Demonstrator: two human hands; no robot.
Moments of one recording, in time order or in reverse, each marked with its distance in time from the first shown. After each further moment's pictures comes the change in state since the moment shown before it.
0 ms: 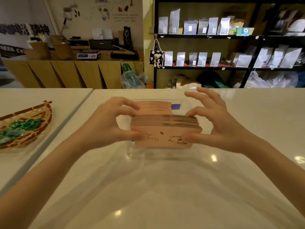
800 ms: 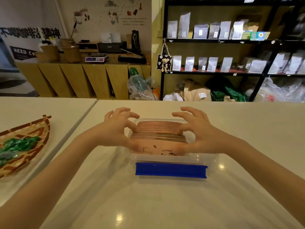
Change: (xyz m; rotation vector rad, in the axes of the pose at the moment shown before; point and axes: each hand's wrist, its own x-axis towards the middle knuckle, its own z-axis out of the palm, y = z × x) left_hand 0.086 -0.065 0.006 0.261 -0.382 -0.274; right_hand 0.098 0.044 0.040 -0.072 -0.350 0.095
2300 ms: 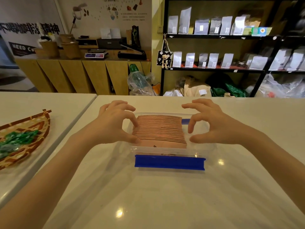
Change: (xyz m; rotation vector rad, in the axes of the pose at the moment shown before) left_hand -0.013 0.006 0.003 0.078 0.192 -0.032; right_hand -0.023 0.004 -0.023 0.059 0.039 0.049
